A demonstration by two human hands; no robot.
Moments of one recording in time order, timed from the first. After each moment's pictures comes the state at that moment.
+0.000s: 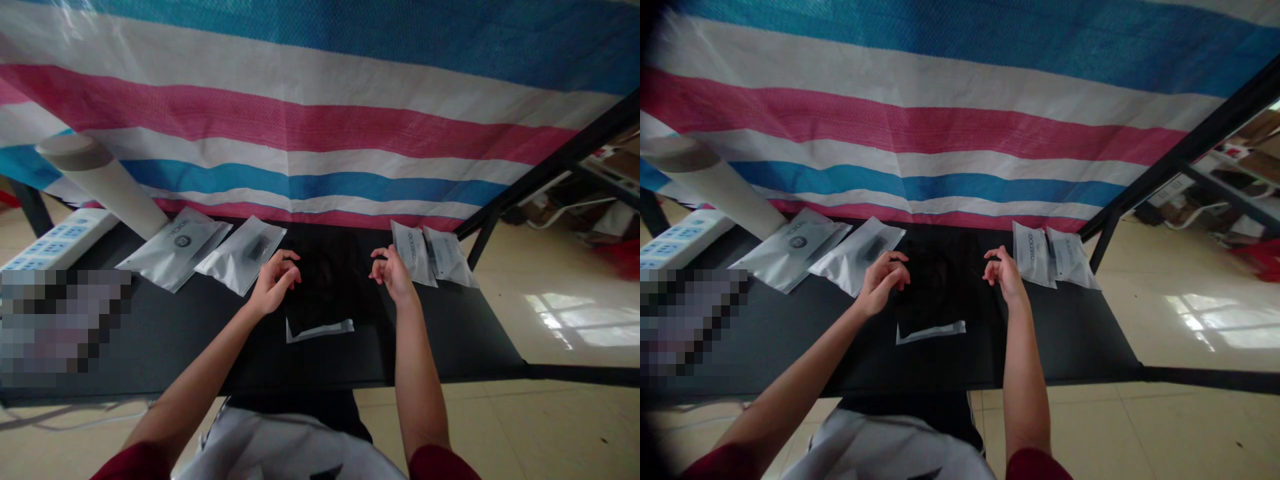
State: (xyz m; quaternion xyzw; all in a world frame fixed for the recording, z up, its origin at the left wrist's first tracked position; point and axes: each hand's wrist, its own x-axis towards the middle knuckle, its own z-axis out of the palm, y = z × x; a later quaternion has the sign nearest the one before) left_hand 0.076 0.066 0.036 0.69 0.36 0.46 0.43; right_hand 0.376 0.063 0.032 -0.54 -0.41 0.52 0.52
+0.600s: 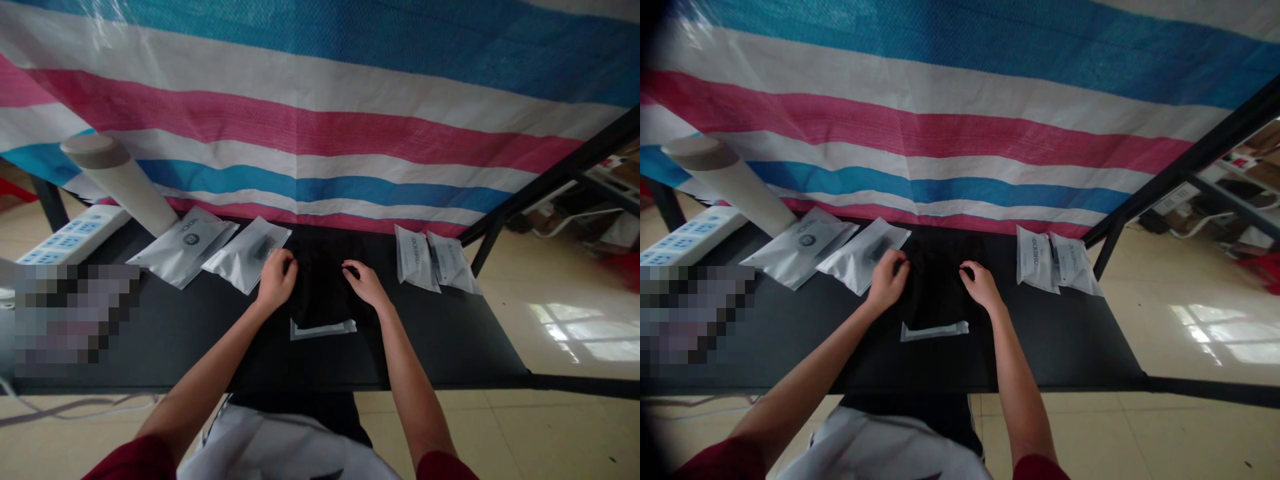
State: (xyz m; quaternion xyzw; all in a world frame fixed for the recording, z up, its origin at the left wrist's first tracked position) left_hand 0.077 0.085 0.013 0.71 0.51 0.46 0.16; right_hand 0.336 0.072 -0.006 -0.58 -0.69 0.27 0.33
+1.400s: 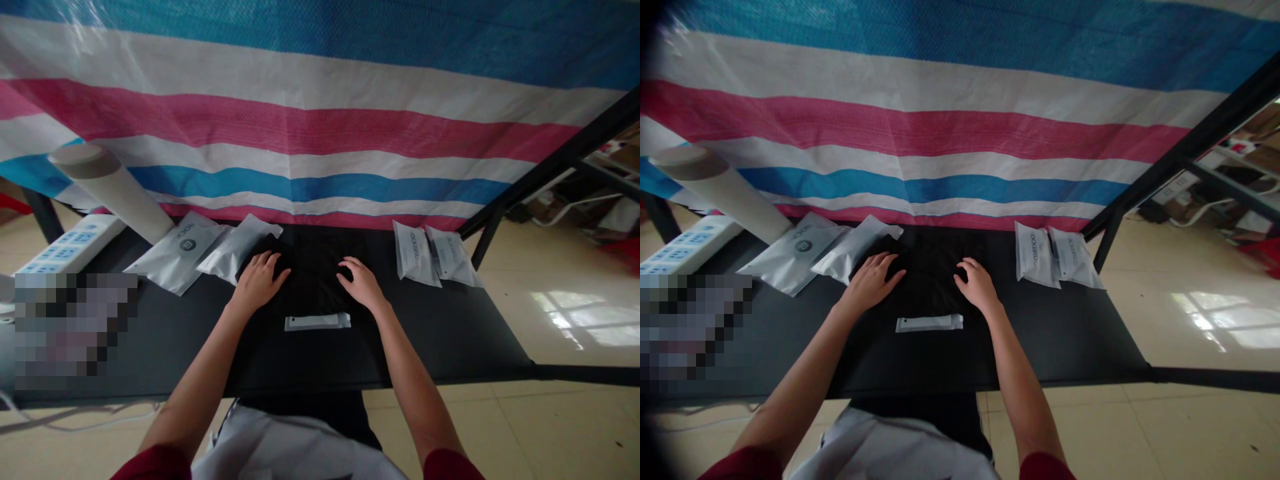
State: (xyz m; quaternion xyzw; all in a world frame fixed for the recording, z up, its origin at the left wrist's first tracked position) left_hand 0.037 0.093 0.007 0.82 0.53 0.22 0.05; right_hand 0.326 0.067 -0.009 -0.60 -0.74 0.16 0.26
